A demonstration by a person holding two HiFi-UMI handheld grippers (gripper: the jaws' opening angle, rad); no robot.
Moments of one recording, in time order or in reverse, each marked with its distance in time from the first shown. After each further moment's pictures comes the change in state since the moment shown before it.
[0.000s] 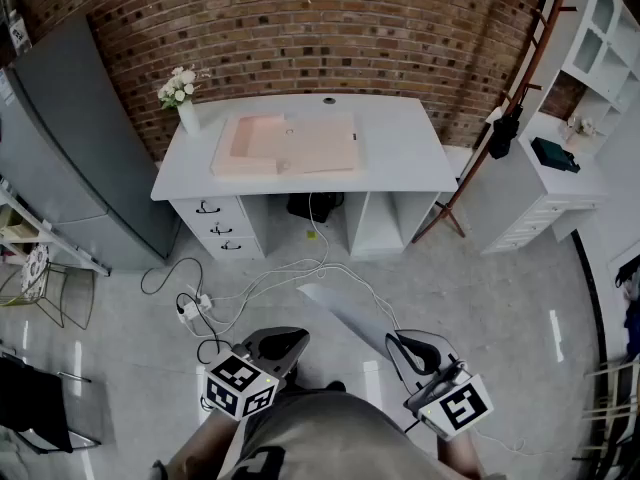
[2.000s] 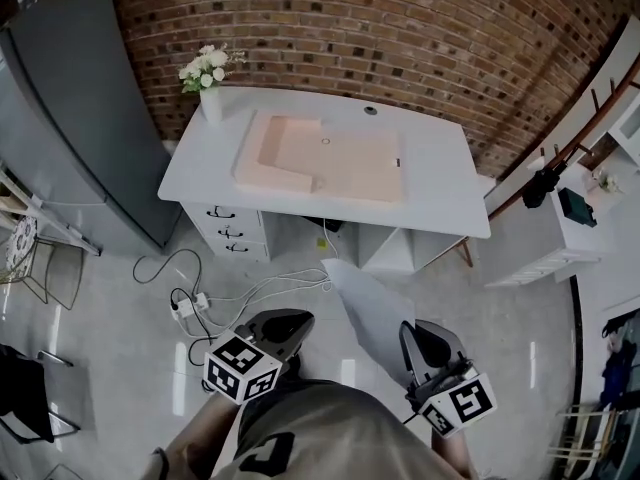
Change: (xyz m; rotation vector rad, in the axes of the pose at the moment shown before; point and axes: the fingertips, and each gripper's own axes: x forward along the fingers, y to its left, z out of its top) left arm 0.022 0.162 0.059 -0.102 -0.090 0.010; right arm 0.155 -0.072 0.016 0.084 0.106 -0.067
